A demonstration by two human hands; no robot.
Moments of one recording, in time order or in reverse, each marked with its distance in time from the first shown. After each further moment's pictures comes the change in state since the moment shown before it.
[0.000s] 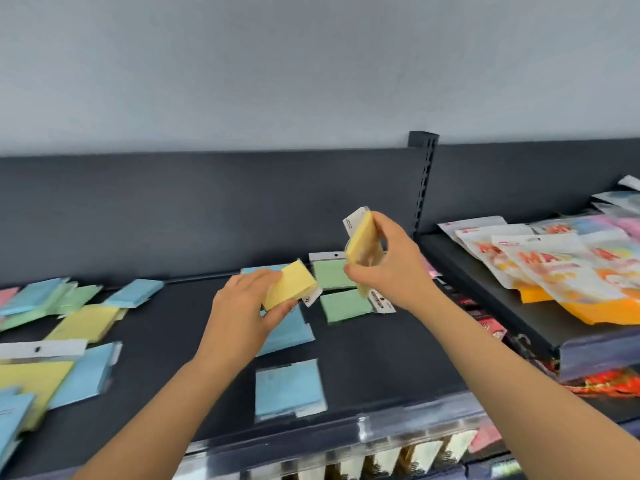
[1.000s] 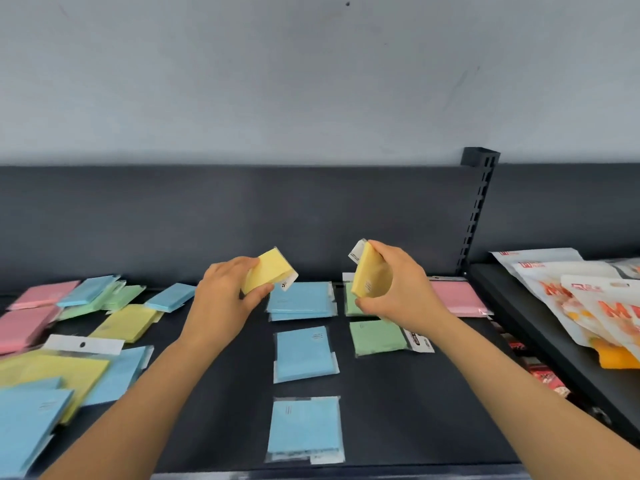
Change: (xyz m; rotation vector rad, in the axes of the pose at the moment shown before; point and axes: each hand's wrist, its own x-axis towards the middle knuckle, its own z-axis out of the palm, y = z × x) left_hand 0.038 -0.049 -0.025 0.107 0.104 -0.188; right_hand 0.042 0.024 0.025 -0.091 -0.222 -0.079
